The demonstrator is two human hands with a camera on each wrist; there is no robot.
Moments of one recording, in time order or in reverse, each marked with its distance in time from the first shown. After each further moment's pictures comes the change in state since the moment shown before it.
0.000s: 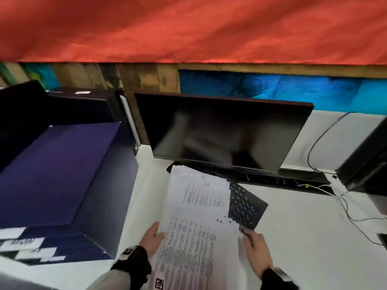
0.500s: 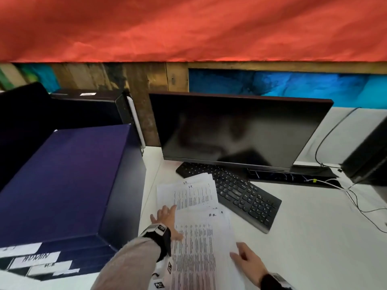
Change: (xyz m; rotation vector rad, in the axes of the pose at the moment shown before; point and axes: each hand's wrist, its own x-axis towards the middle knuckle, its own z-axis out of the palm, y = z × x) left_hand 0.057 0.022 -0.038 0.863 -0.035 0.107; right_hand -0.032 -0.037 0.067 -0.054 -0.295 0.086
